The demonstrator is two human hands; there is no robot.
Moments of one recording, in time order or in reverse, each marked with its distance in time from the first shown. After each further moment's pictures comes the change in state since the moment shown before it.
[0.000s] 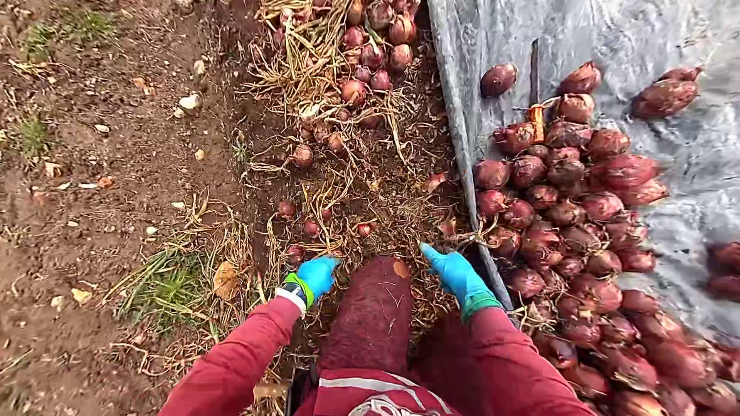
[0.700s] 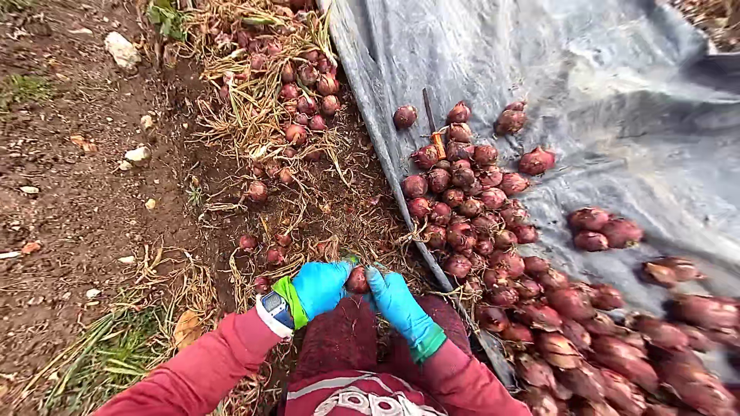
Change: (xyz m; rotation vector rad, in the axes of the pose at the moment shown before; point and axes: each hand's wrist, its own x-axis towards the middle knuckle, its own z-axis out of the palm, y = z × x) left_hand -0.093 0.148 -0.127 0.198 0.043 0.430; right_hand -0.142 -0.022 0.019 0.313 -0.047 -0.608
